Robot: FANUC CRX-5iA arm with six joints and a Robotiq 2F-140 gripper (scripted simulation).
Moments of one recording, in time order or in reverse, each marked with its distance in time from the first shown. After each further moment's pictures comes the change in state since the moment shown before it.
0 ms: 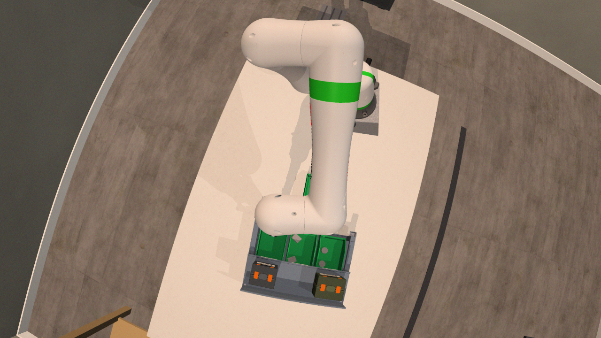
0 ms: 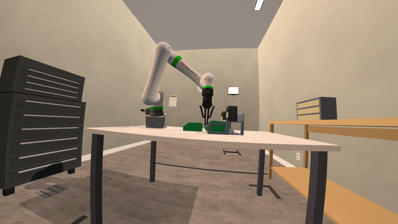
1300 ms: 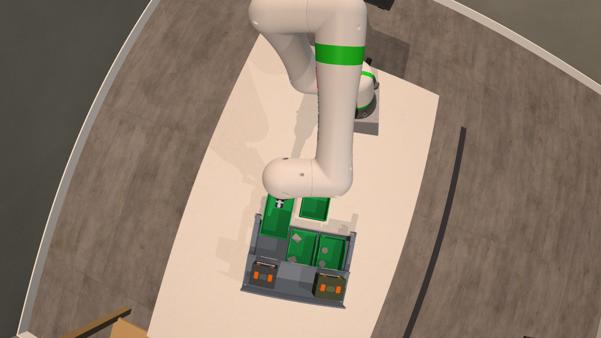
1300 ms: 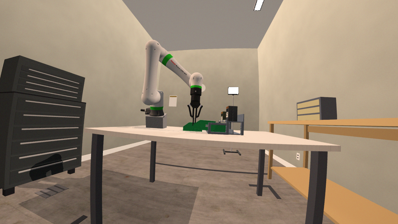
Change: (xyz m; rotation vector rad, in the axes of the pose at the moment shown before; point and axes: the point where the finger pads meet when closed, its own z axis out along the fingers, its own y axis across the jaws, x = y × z) arm 0.000 0.097 0.000 0.000 0.000 0.000
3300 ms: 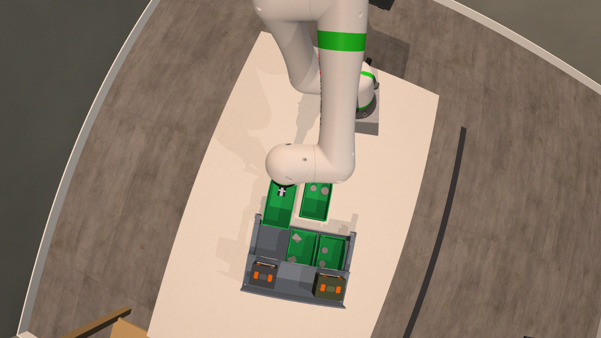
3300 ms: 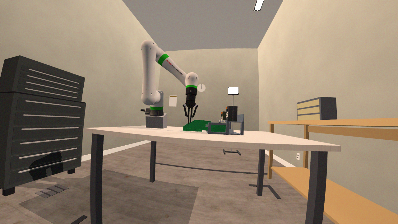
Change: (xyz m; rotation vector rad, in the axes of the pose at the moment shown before) arm 0.000 0.039 0.000 0.000 0.000 0.000
